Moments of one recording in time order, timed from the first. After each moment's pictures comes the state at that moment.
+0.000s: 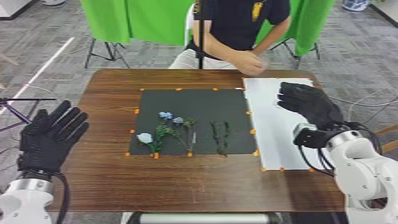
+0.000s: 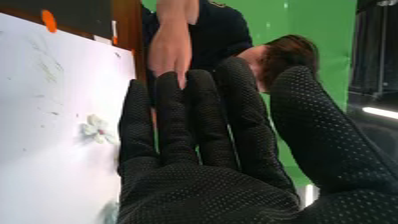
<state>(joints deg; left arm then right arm) 132.5 -54.1 -104.9 -125.1 14.9 14.4 15.3 -103.1 -70.1 101.6 -113.9 -63.4 -8.3 16.8</state>
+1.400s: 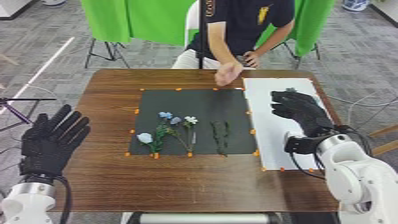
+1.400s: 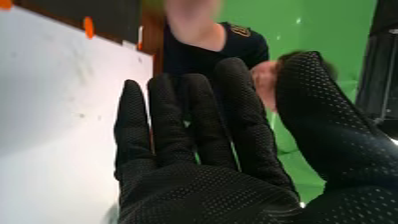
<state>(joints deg) 133.4 -55.5 -104.6 -125.4 13.9 14.3 15.5 -103.7 -72.0 99.1 -114.5 -74.6 -9.7 17.5</state>
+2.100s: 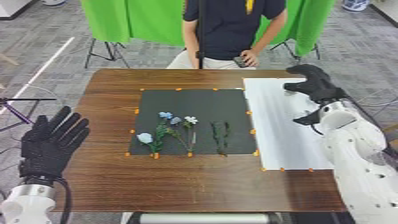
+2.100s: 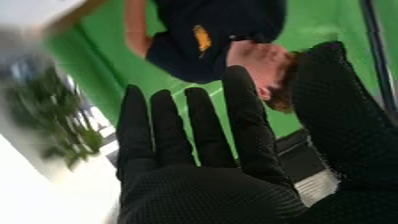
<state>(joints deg) 134.1 -55.7 -104.6 -125.6 13.8 14.3 16.0 -84.5 -64.3 90.6 -96.4 -132.0 -6.9 4.4</state>
